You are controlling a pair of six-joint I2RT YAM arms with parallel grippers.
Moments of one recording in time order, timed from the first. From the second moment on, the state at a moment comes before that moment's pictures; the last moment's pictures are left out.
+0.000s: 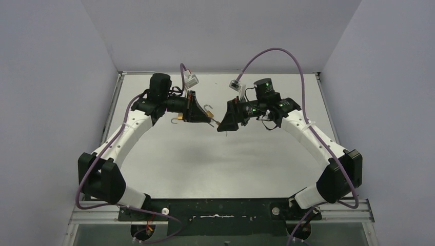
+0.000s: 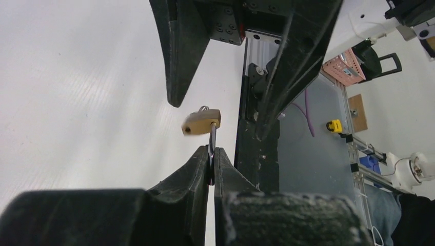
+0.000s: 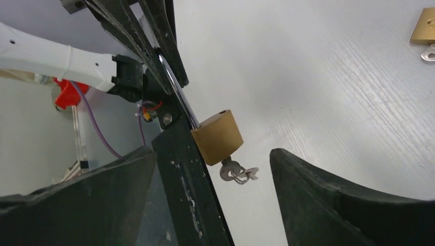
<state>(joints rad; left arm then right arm) -0.35 1.48 1.29 -0.40 1.17 -0.08 0.50 1.48 1.31 -0.51 -0.88 0.21</state>
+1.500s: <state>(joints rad) -0.28 1.13 1.09 0.65 0.69 -0.79 0.55 1.60 1.67 0.30 -0.91 0.55</state>
